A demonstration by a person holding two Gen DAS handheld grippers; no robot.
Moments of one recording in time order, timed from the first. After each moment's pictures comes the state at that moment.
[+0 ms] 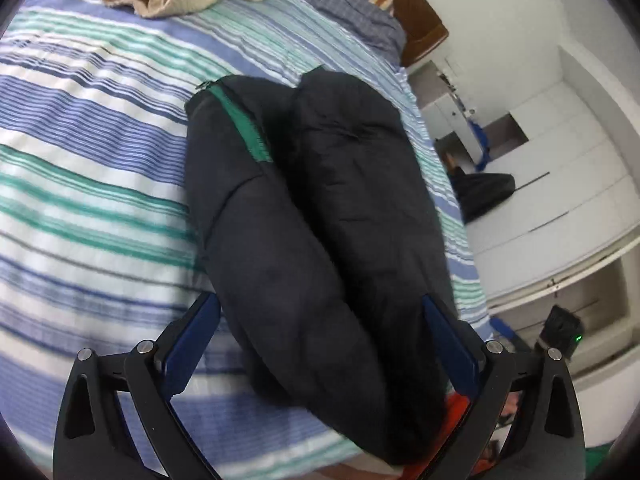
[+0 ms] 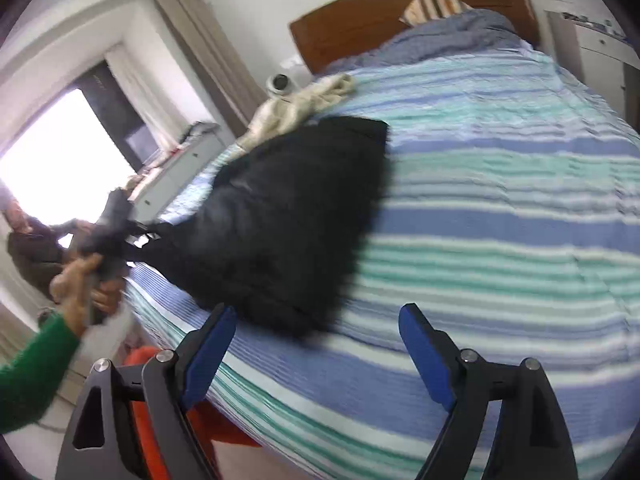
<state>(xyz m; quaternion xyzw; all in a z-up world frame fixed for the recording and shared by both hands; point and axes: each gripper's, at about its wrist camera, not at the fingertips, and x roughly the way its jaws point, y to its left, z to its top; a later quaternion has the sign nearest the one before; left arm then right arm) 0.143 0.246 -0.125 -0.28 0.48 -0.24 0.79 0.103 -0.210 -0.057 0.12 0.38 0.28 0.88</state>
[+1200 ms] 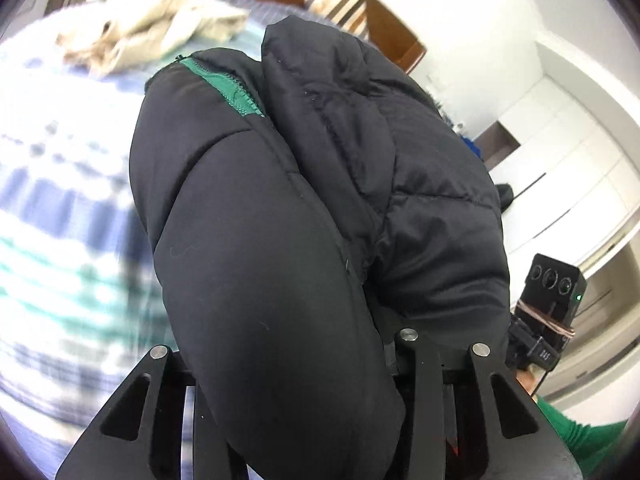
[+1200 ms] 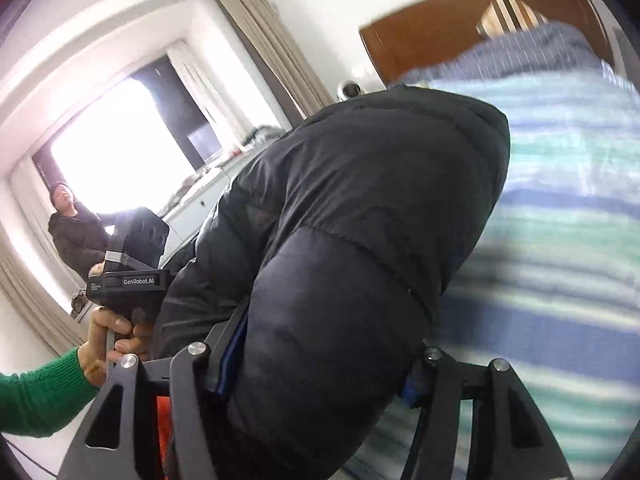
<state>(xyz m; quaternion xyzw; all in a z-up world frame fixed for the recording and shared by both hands) 0.172 0.151 -0.069 -0.24 0.40 -0.24 0.85 0.190 -0.121 -0.060 0.11 0.30 0.39 0.86</state>
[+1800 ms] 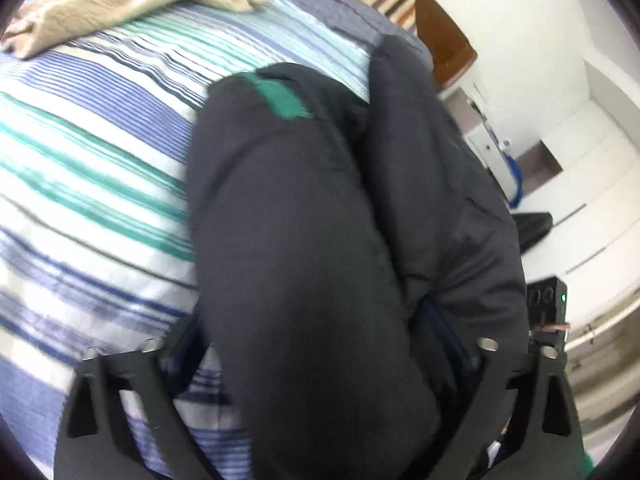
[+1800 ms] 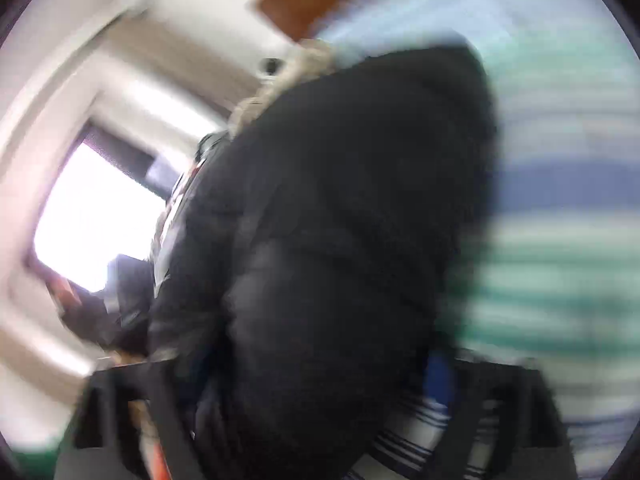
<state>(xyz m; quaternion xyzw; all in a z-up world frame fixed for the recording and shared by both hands) 0.338 0.068 -0.151 -0.26 0.43 -0.17 0.85 0.370 -0.218 -0.176 0.29 0.47 0.32 0.77</state>
